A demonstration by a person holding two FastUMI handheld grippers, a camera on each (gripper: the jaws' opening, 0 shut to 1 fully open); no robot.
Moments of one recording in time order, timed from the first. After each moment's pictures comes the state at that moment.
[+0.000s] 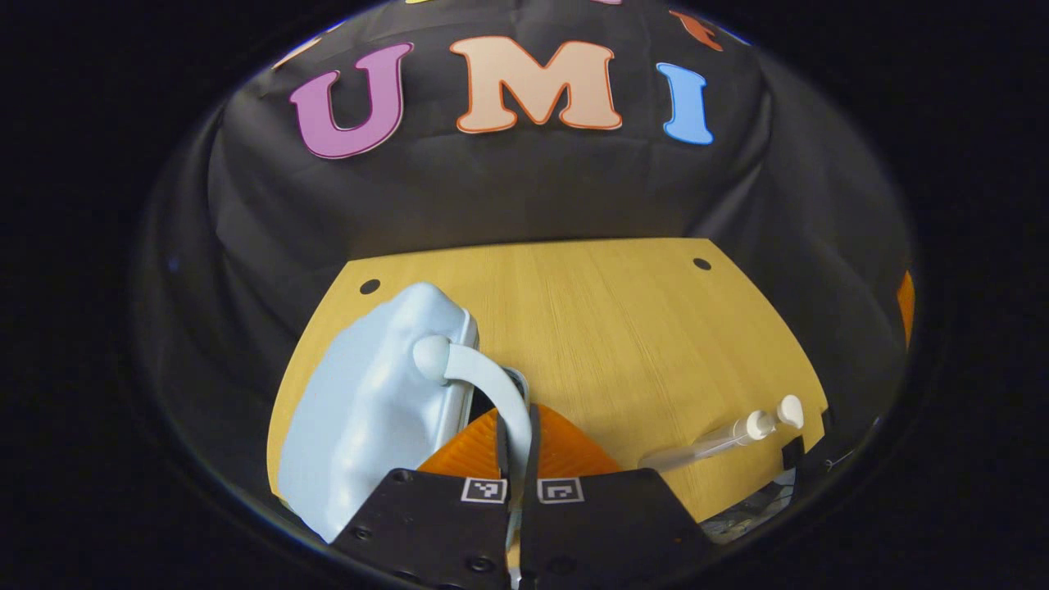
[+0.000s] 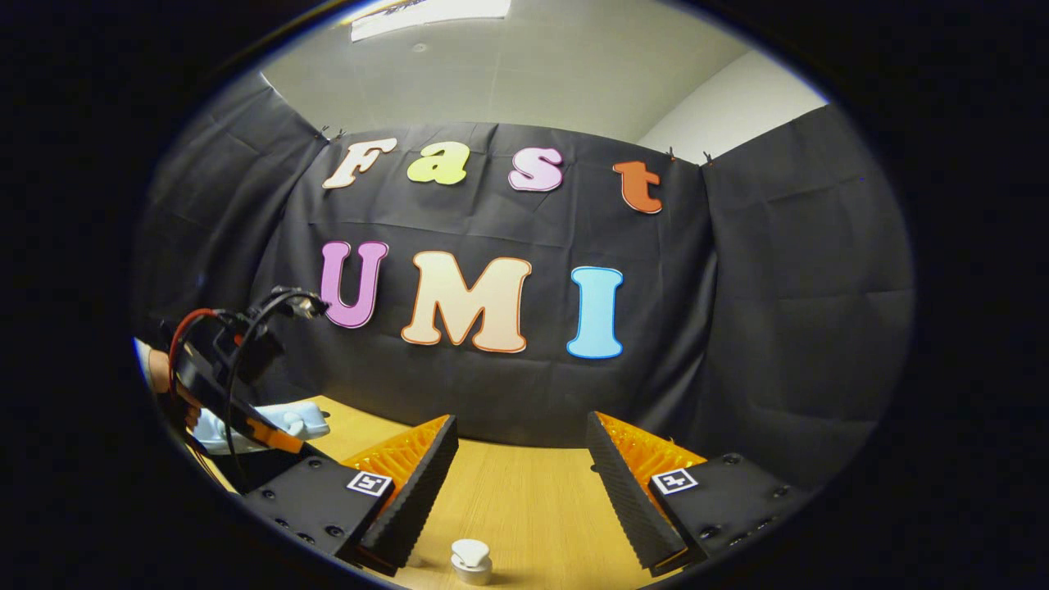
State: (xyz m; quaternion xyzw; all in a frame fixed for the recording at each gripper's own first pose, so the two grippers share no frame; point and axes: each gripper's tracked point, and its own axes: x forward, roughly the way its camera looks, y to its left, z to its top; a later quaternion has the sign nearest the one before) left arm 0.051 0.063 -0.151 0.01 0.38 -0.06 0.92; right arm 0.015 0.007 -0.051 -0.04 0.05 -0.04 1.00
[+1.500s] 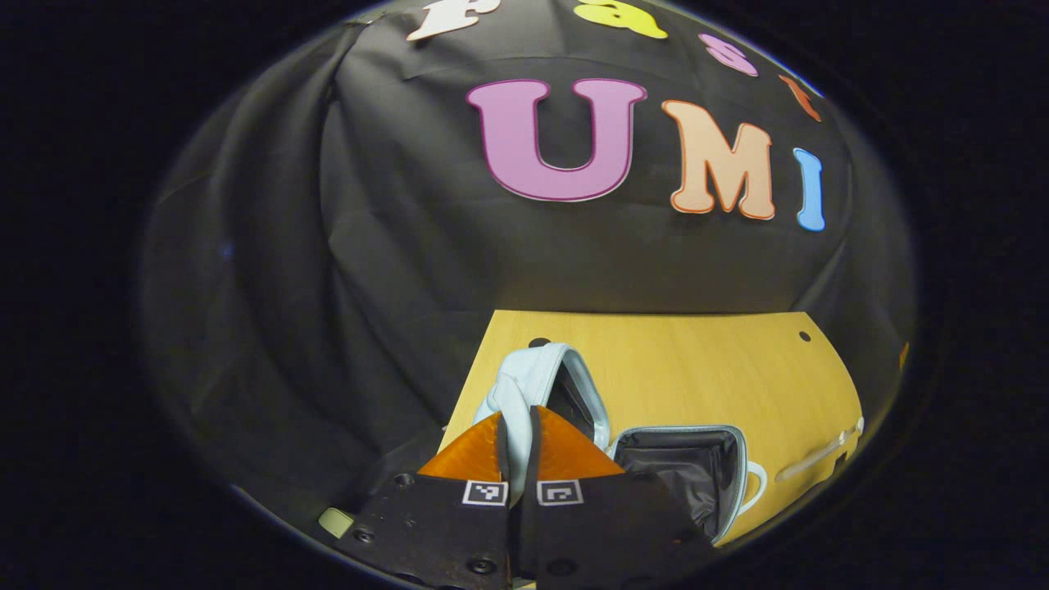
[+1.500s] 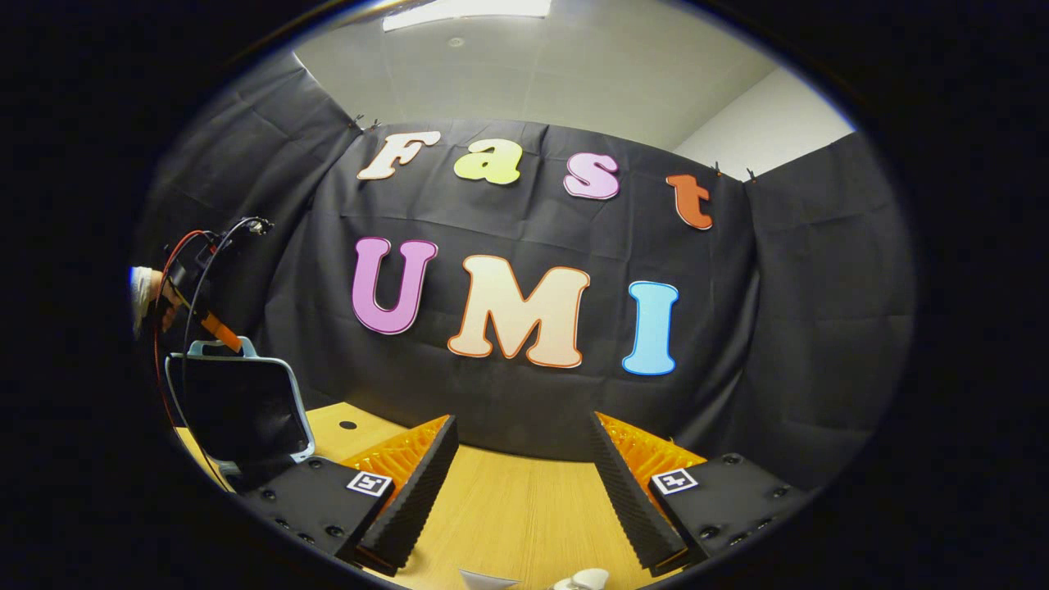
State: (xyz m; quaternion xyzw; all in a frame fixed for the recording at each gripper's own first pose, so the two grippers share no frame) left arm 0.108 0.395 -0.089 0.00 0.30 0.05 0.95; right arm 0.065 0.152 -0.049 -0.07 0.04 0.00 1.00
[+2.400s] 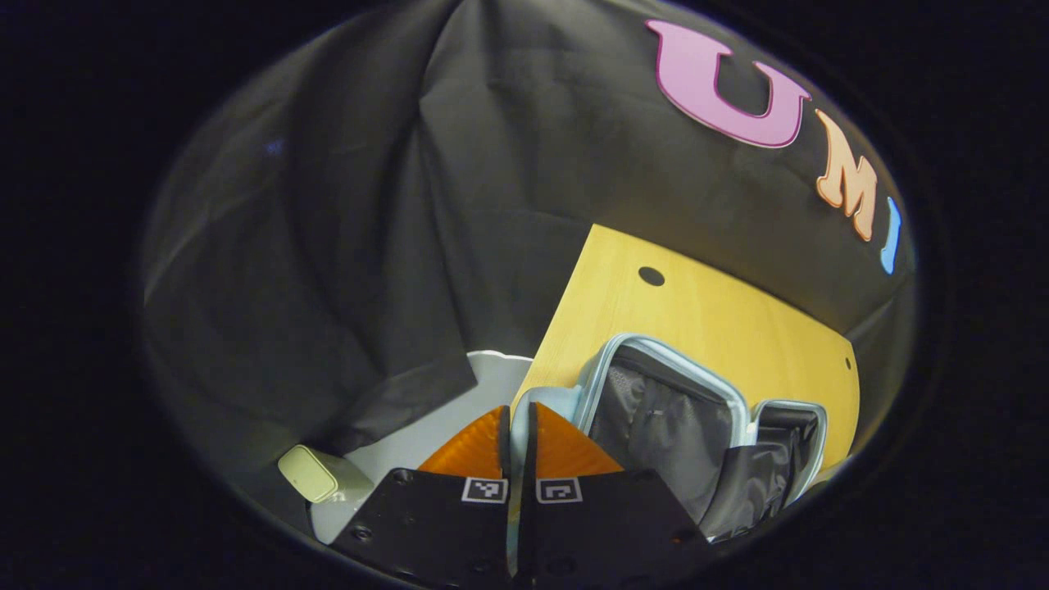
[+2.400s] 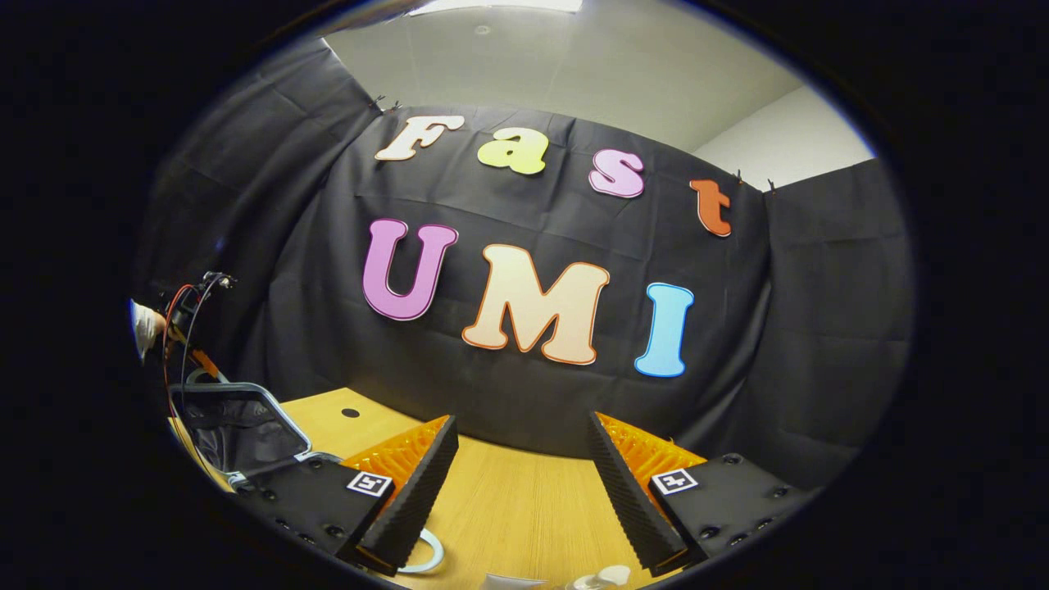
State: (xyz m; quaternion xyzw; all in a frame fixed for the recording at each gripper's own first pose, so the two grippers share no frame) left arm 0.091 0.530 -0.274 -0.12 0.41 0.13 0.90; right arm 0.072 0.190 -0.054 -0.11 0.07 0.00 0.99
